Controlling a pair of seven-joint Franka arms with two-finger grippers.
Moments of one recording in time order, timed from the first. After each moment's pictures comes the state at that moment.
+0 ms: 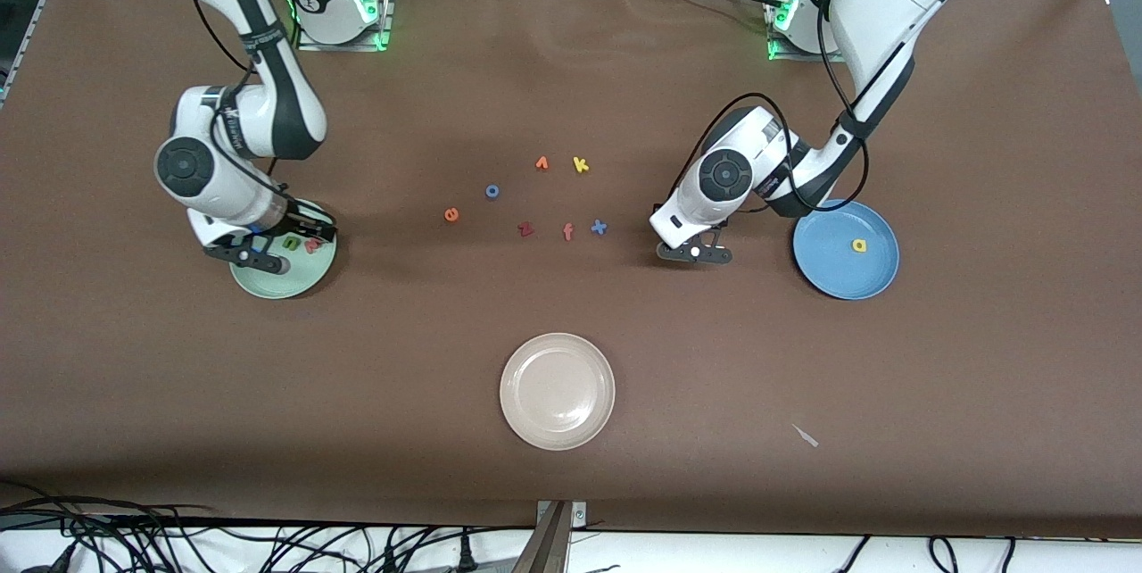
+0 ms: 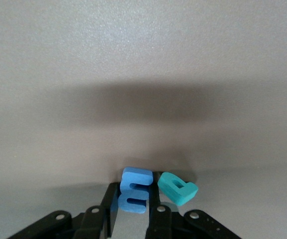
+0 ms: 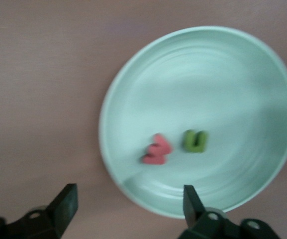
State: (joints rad) left arm -0.05 0.62 -0.51 -1.98 0.27 2.34 -0.63; right arm 0.43 0.32 -0.27 -2.16 0.08 2.36 0.40
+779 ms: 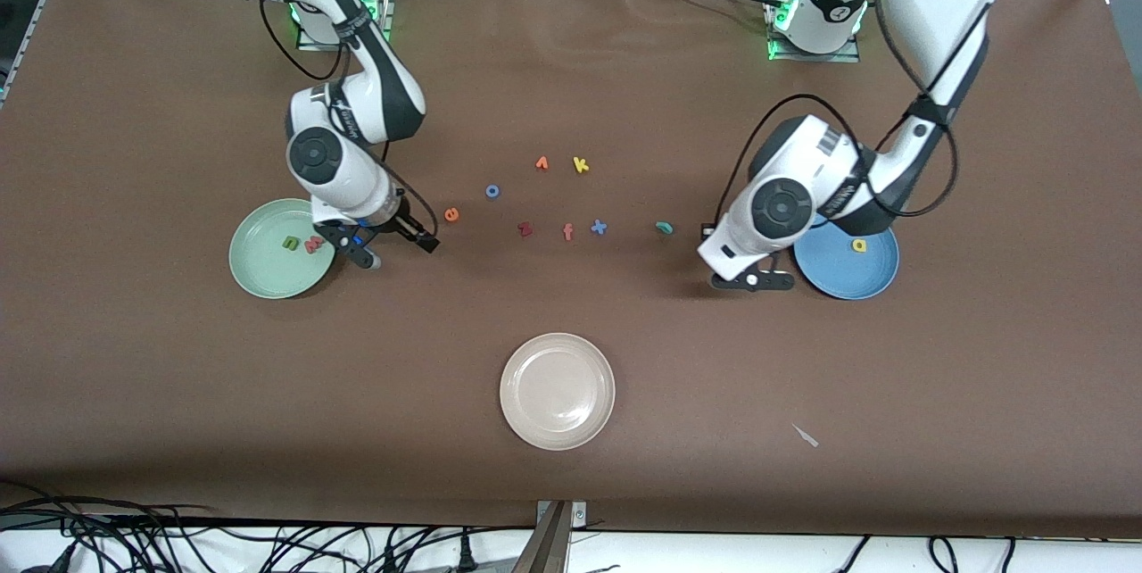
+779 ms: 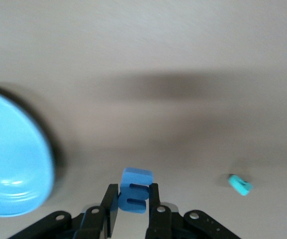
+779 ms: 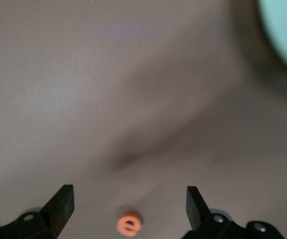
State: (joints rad) left arm 0.07 0.55 -0.51 -1.75 0.27 1.93 -0.54; right arm 0.44 0.41 -0.01 -2.11 0.14 2.49 0.99
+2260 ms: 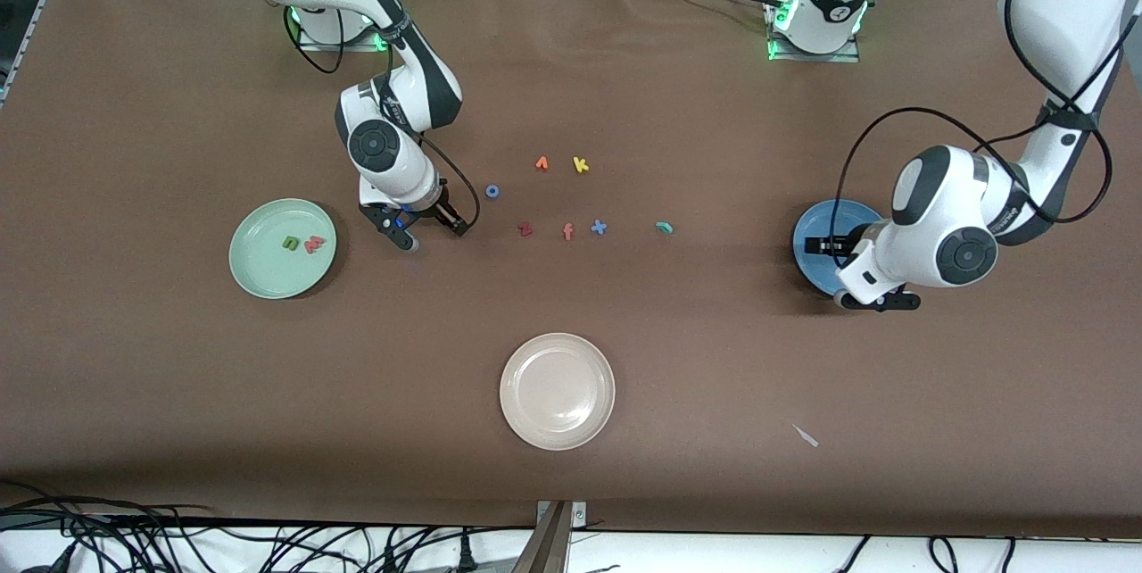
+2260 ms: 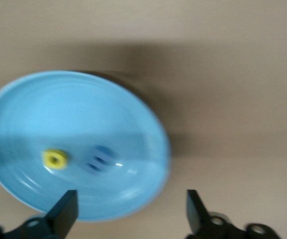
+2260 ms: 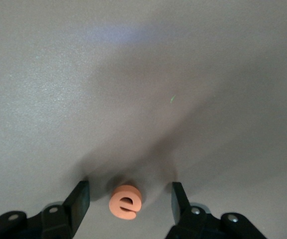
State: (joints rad) left arm 0.42 0.53 -0.60 -1.85 0.18 1.94 -0.34; right arm 0.51 0.46 0.01 -2.17 0.14 2.58 1.12
